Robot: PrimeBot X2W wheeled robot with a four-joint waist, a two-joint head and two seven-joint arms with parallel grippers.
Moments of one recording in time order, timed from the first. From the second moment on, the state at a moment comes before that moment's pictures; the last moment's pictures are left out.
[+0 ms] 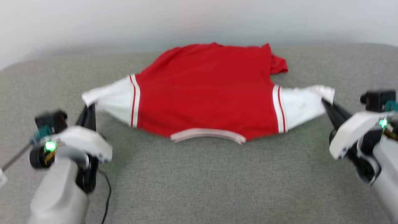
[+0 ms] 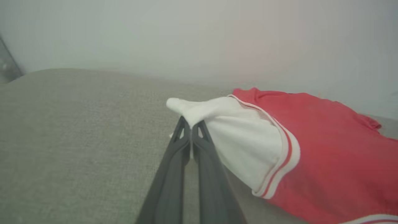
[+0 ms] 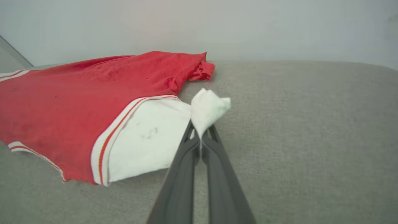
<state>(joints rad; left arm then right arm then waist) -0.61 0.31 -0.23 0.78 -0.63 -0.06 -0.26 -0.70 -0.48 0.63 0.75 0.84 0.13 -0.13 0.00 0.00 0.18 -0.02</state>
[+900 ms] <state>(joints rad) 0.26 0.42 -0.20 -0.04 -0.66 0.26 -0.02 0.27 -0.26 -0.01 0.09 0.49 0.13 0.32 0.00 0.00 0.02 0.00</state>
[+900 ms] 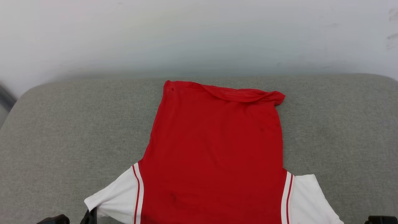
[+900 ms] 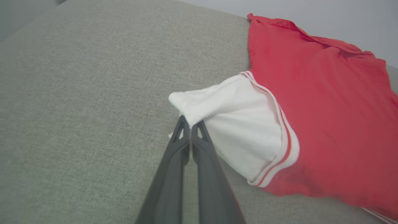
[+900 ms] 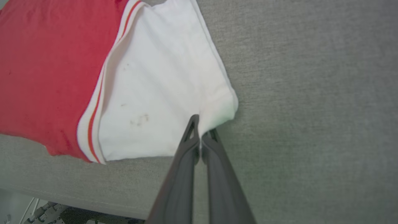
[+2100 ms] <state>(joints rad) -0.12 0.27 -0.39 -0.16 -0.53 0.19 -0.13 -0.93 -0.34 -0.19 0.58 0.39 0.13 0.97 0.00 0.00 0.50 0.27</state>
